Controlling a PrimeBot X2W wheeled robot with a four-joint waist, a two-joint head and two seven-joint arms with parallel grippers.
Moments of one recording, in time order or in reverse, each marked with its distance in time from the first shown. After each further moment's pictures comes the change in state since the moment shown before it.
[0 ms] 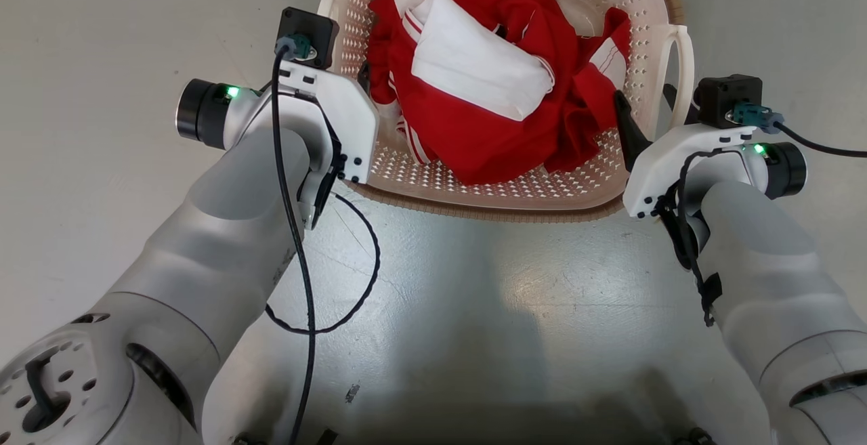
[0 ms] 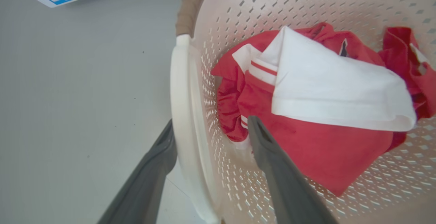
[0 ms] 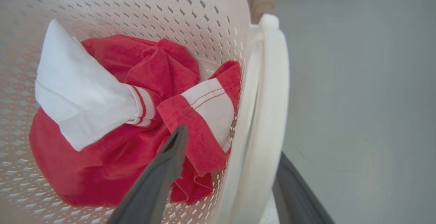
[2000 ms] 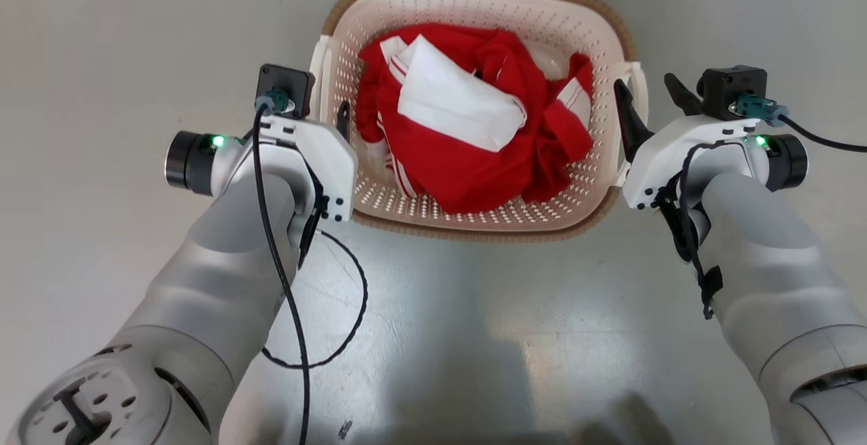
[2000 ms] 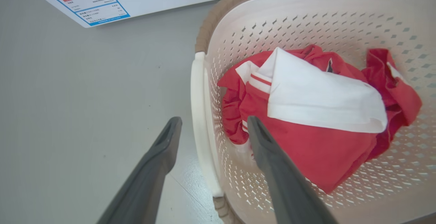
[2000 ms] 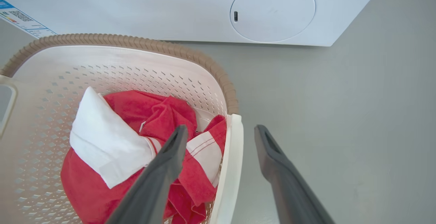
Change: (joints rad) left arm 0.064 -0.053 0.004 0.187 -0.026 -0.054 -0.134; right arm -0.016 0.001 0.007 -0.003 0.014 0.000 -0.010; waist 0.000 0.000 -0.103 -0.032
